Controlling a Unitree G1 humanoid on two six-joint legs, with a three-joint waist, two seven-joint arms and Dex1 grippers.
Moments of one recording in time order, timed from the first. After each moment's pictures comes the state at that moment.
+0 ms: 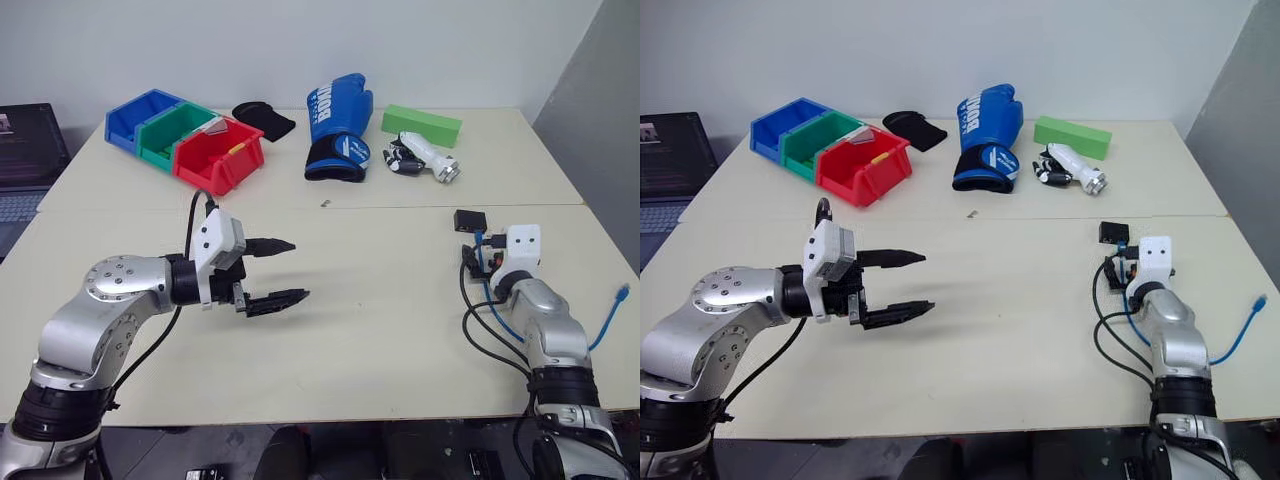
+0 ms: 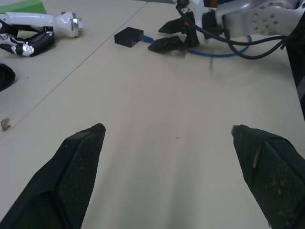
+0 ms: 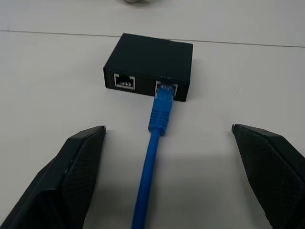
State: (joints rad) left arm -0.33 0.82 0.07 -0.36 -0.60 0.57 -1.05; right arm -0.43 -0.36 -0.21 0.24 0.14 0.40 0.19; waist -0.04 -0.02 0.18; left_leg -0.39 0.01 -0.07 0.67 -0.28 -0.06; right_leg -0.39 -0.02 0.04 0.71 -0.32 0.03
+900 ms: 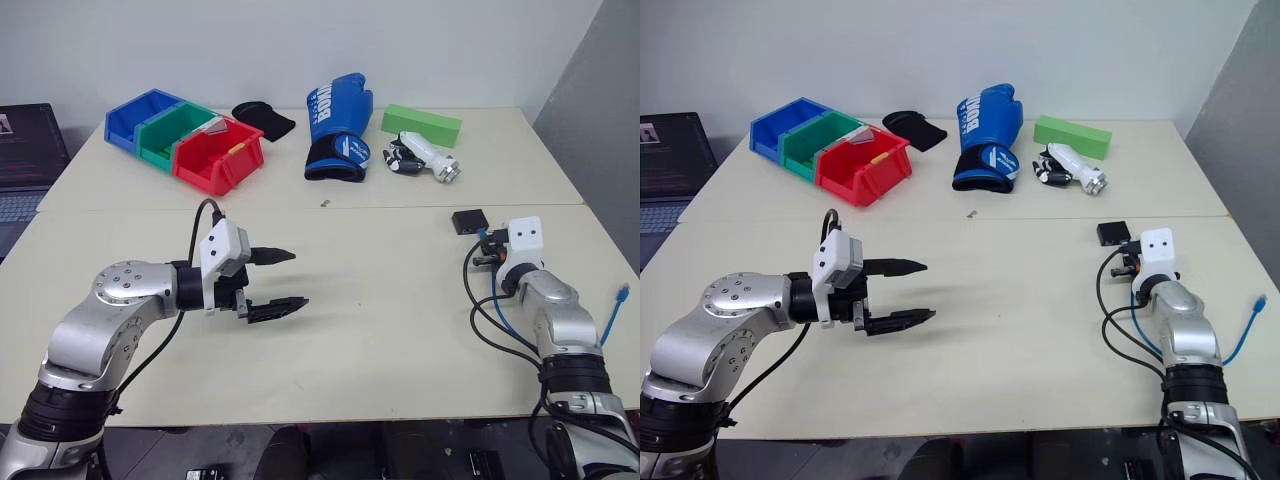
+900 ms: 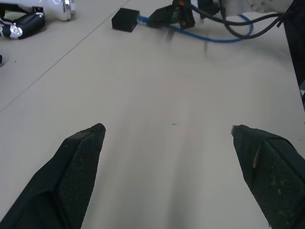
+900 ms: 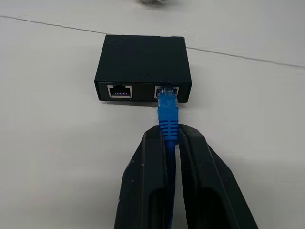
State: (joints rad) left arm -0.29 0.82 0.04 -0.31 -0.54 0.55 -1.06; right arm -0.44 -0.48 -0.12 0.23 0.12 0.38 0.36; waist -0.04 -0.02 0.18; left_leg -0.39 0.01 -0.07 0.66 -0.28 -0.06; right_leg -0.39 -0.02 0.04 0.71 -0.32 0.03
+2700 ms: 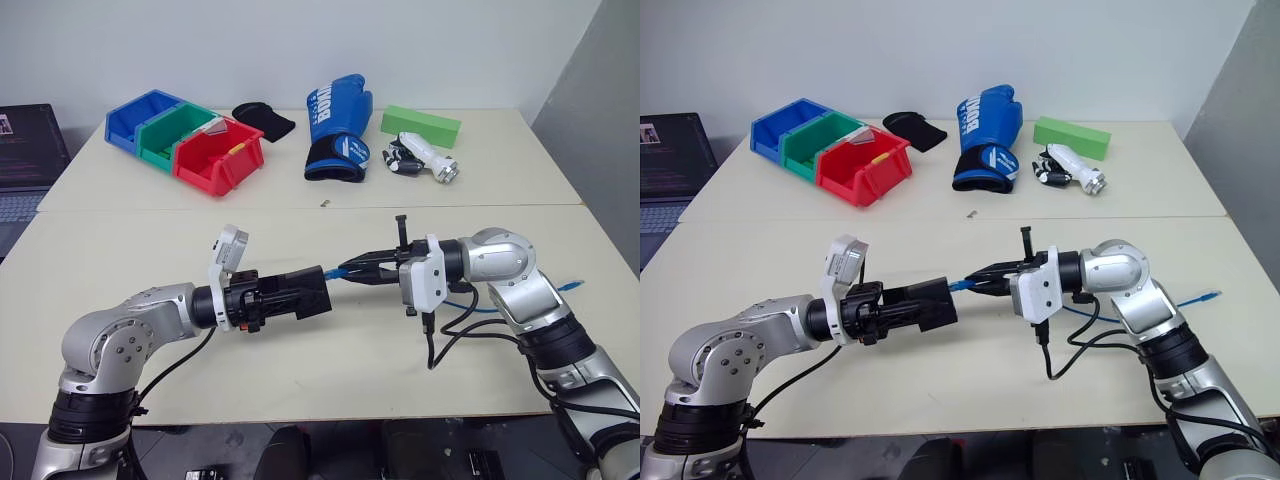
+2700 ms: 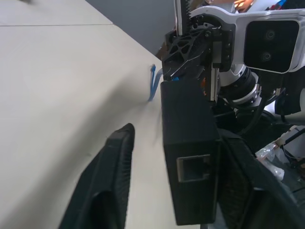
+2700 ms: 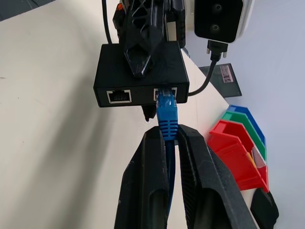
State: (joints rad) left arm -0.29 0.66 0.14 -0.30 -0.98 0.98 -0.93; right arm -0.66 -0.55 0.34 0.01 0.07 -0.45 1.11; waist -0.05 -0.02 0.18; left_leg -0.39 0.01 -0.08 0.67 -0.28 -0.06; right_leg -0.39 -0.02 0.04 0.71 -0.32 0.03
